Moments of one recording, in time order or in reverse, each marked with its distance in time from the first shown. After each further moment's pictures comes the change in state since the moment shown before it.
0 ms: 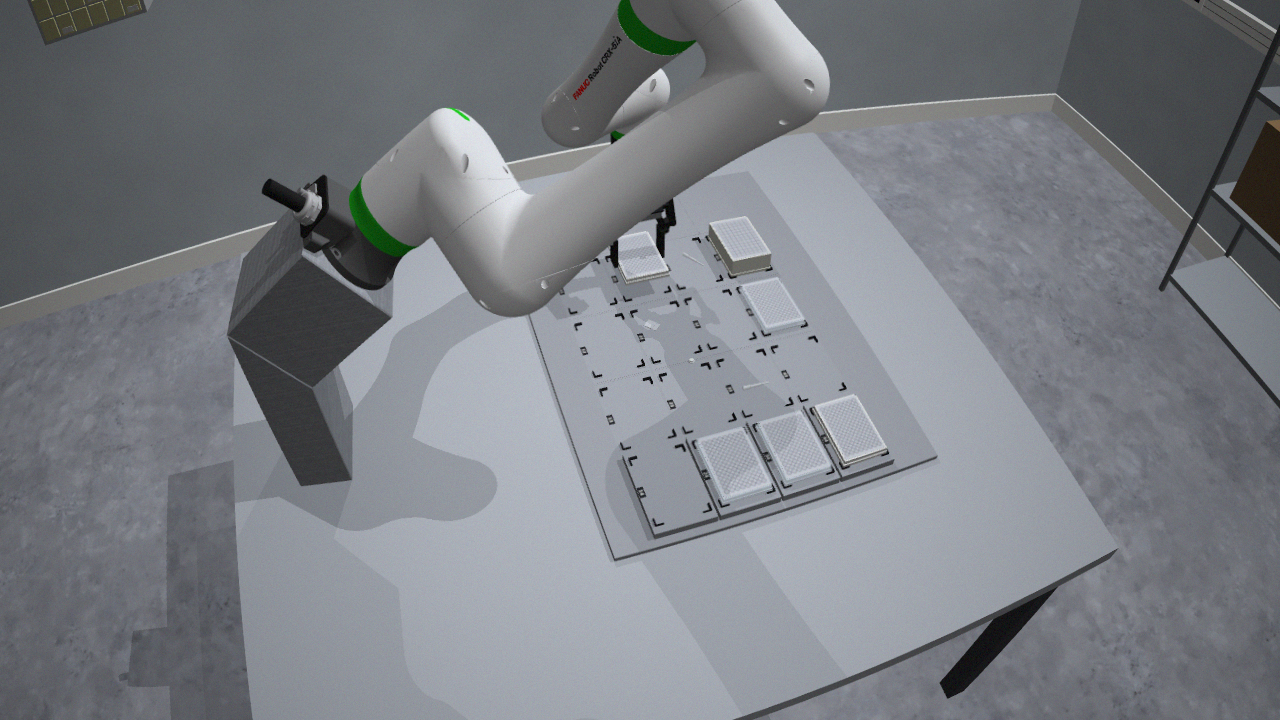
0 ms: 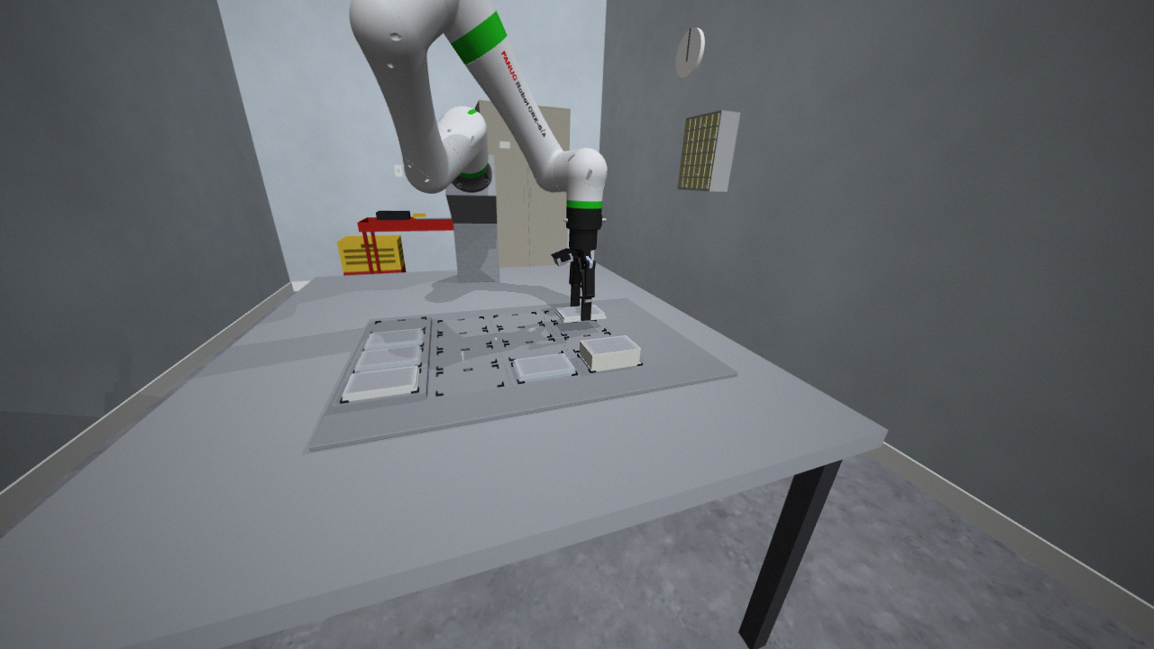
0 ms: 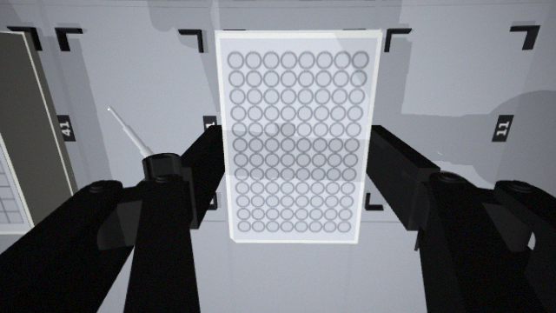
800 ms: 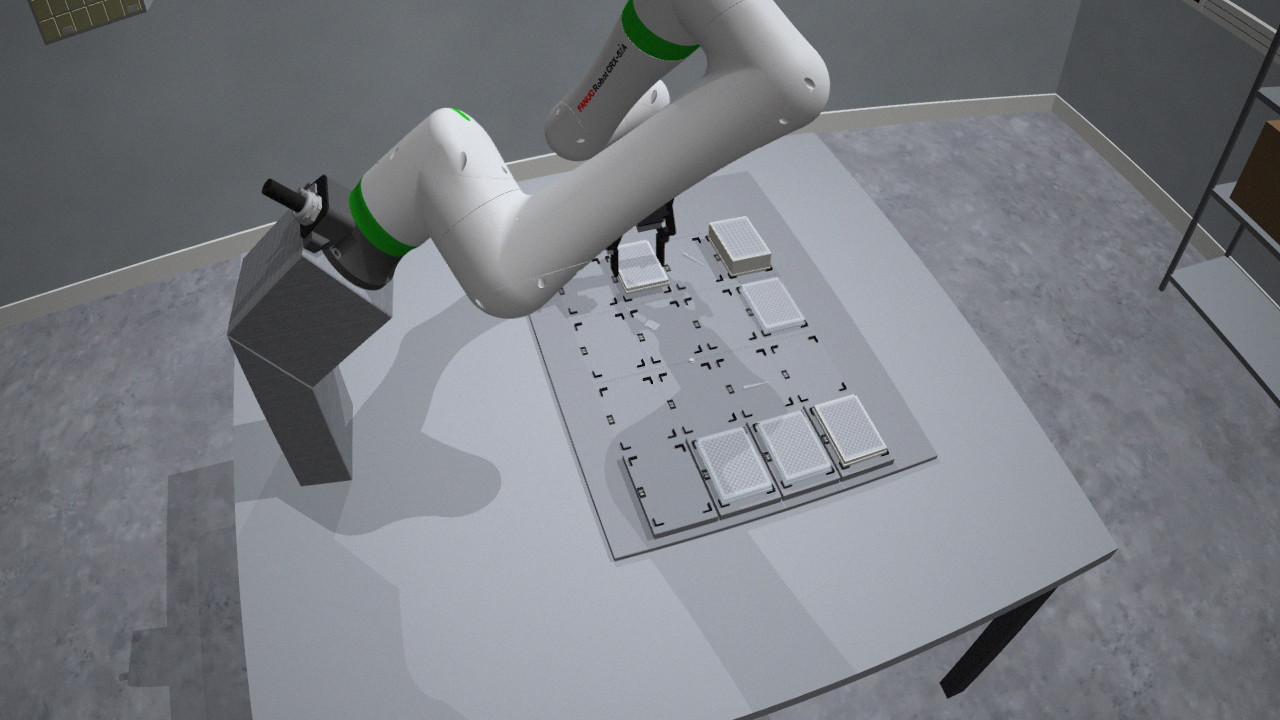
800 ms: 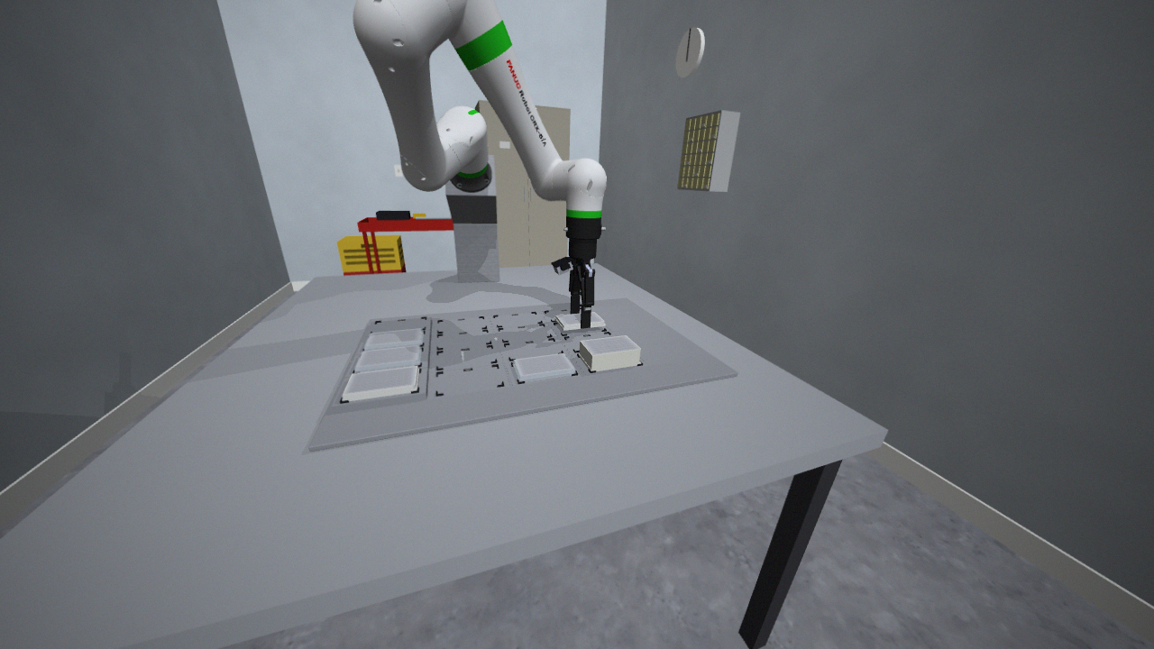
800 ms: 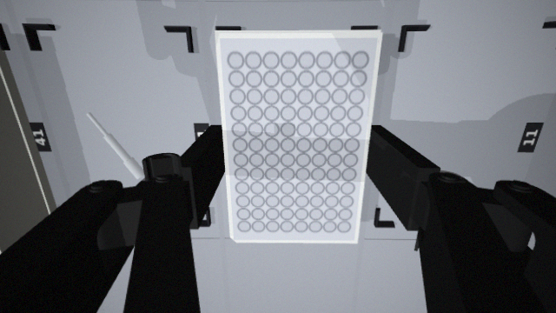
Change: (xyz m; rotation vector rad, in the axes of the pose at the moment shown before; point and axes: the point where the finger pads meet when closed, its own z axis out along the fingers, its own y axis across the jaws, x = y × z) arm 0.000 0.000 0.023 0.000 0.000 0.000
